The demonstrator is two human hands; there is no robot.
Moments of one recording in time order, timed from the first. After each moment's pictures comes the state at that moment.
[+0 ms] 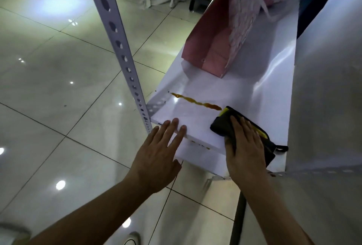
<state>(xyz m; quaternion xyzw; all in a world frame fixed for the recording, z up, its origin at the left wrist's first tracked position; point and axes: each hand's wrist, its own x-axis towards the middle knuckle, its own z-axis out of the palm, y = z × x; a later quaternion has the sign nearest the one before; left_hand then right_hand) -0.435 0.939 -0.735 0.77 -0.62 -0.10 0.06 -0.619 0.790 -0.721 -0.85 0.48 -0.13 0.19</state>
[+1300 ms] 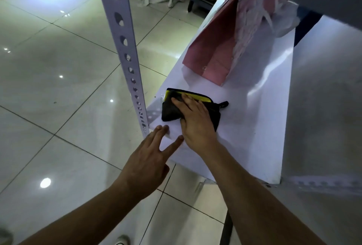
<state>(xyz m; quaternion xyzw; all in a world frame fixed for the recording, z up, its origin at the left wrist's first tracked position) -0.416 0.940 -0.737 0.78 -0.60 -0.12 0.13 -0.481 0.758 -0.736 -0.94 0.30 -0.06 0.18</state>
